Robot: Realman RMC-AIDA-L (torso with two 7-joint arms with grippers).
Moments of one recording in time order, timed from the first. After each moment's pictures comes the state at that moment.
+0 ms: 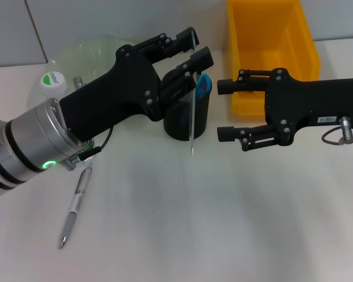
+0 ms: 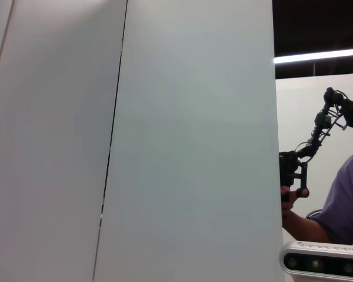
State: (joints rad) left arm -0.57 -2.06 1.66 0.45 0.62 1.53 -0.90; right arm 0.58 2.01 -0.77 -0.76 -1.82 -1.78 1.22
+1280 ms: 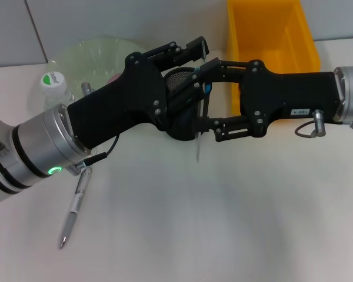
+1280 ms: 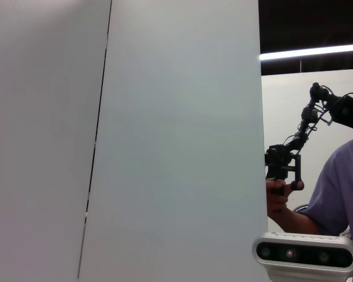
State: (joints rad) left arm -0.58 -2.07 1.69 0.45 0.62 1.54 -0.88; right arm 0.64 2.05 -0.74 -0.71 -1.82 -1.75 1.20
